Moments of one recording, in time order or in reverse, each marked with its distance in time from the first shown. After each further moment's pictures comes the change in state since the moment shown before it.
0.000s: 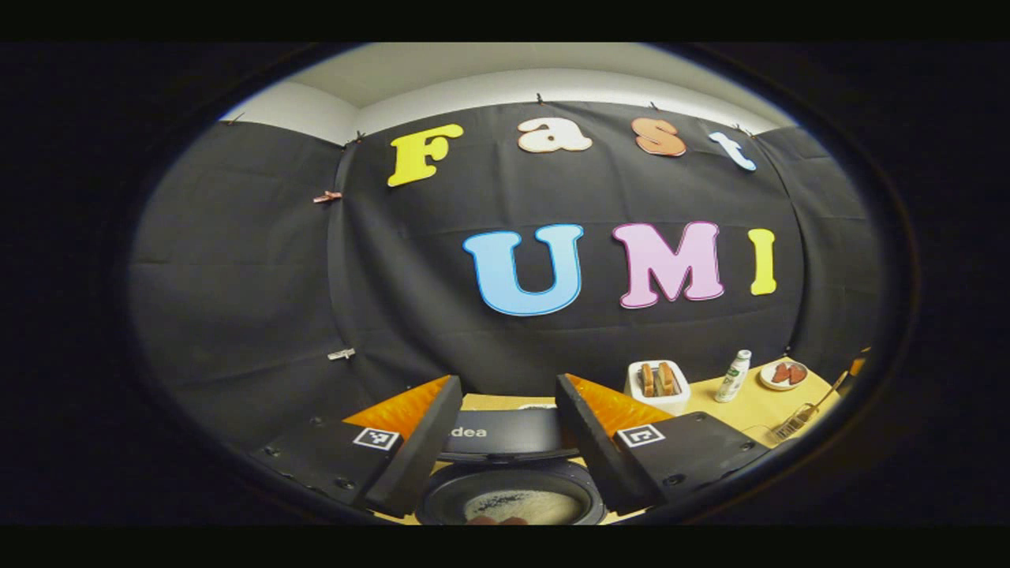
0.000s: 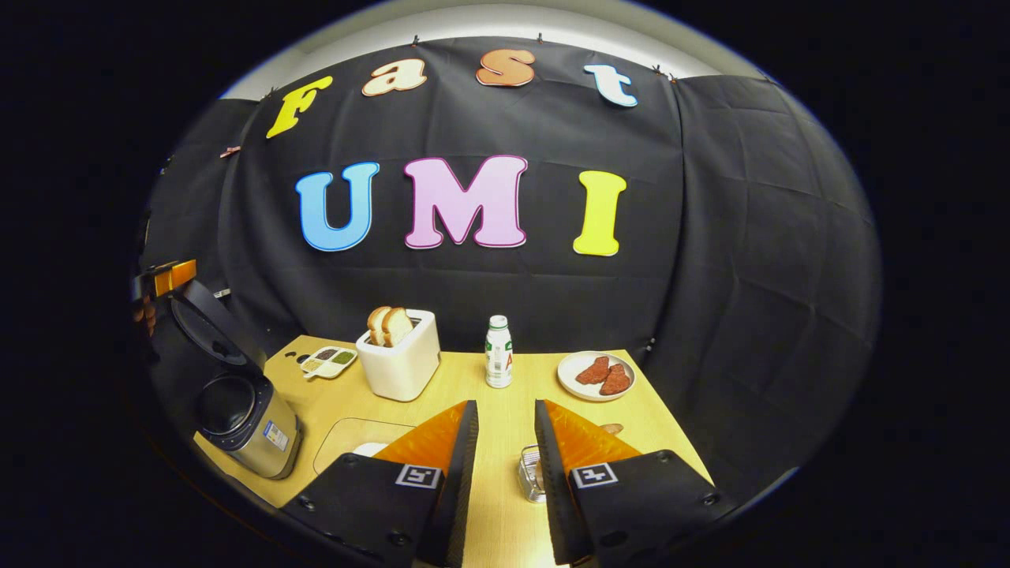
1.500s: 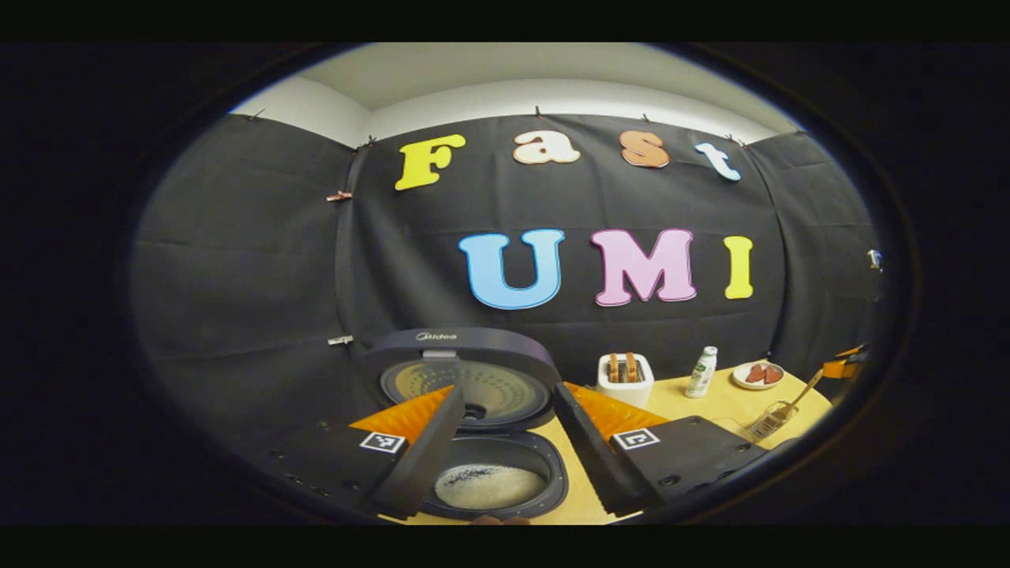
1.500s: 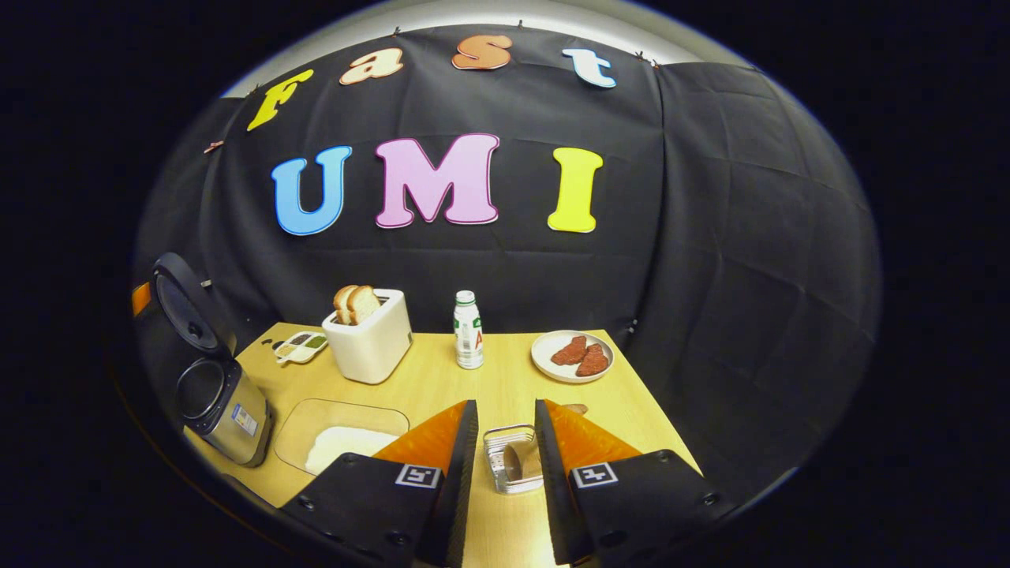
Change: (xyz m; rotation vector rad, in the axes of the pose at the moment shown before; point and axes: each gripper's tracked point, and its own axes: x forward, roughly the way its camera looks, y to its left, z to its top) left arm -0.067 -0.034 -0.026 -0.044 -0.046 -0.009; right arm 0.014 -0.045 -0.030 0.007 0.043 -0.056
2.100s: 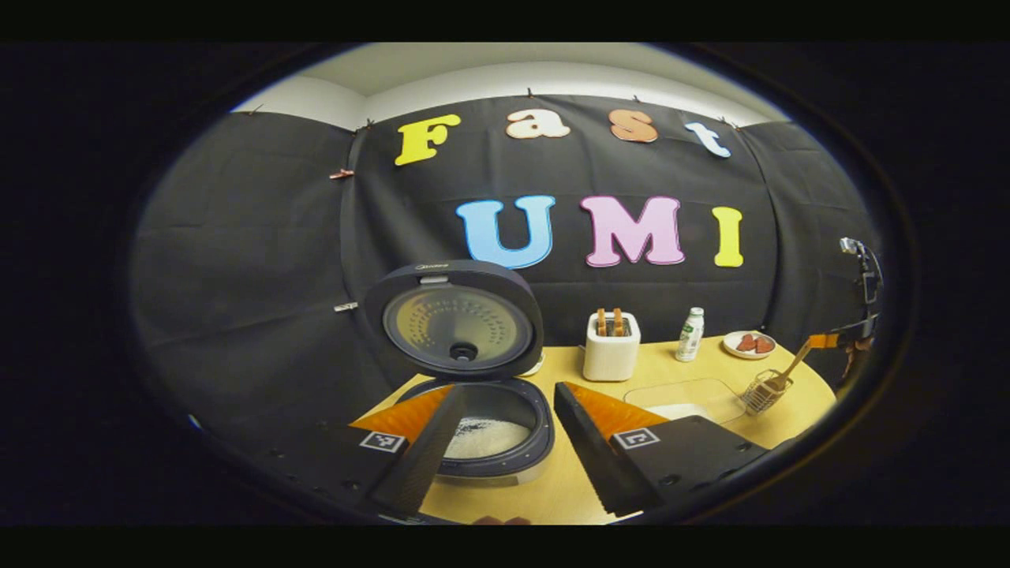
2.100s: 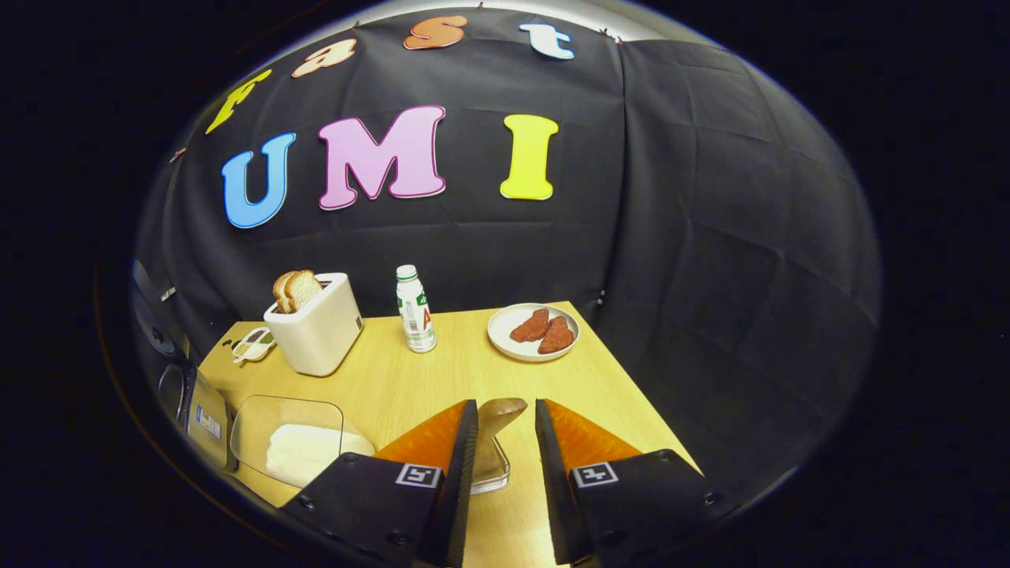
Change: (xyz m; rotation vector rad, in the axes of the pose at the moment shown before) left arm -0.071 -0.021 -0.069 0.015 0.126 0.004; right arm 0.037 -0.066 -0.032 0.050 0.074 -0.132
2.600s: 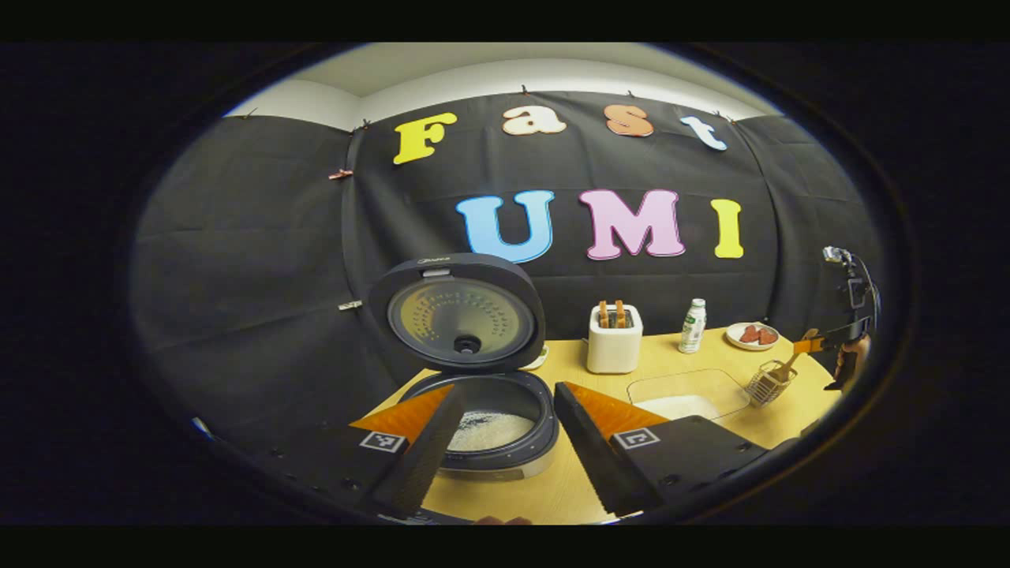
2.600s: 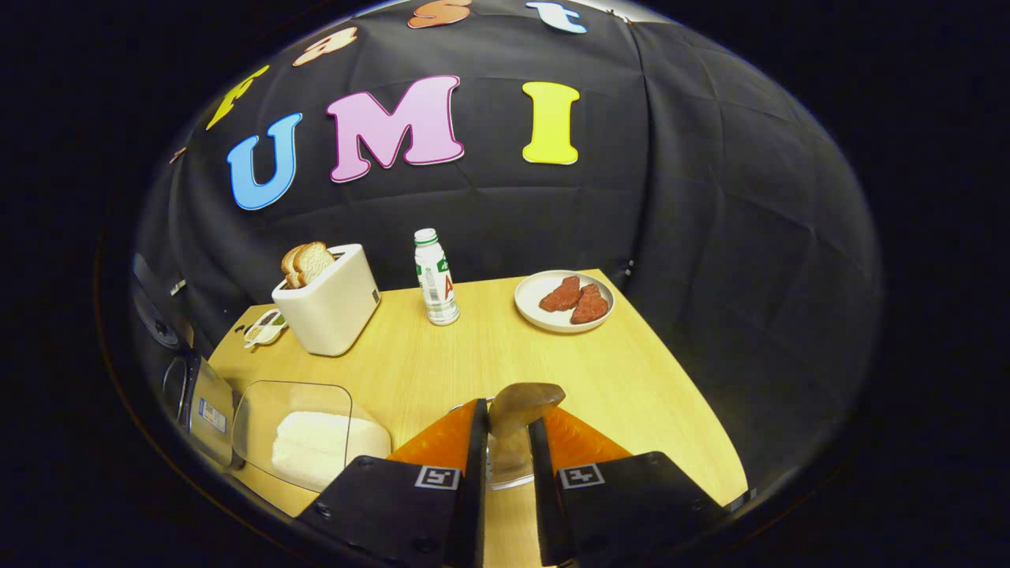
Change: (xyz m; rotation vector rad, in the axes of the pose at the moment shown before) left arm -0.013 -0.001 -0.015 0.022 0.032 0.009; right arm 0.040 0.023 -0.042 0.008 0.110 0.050
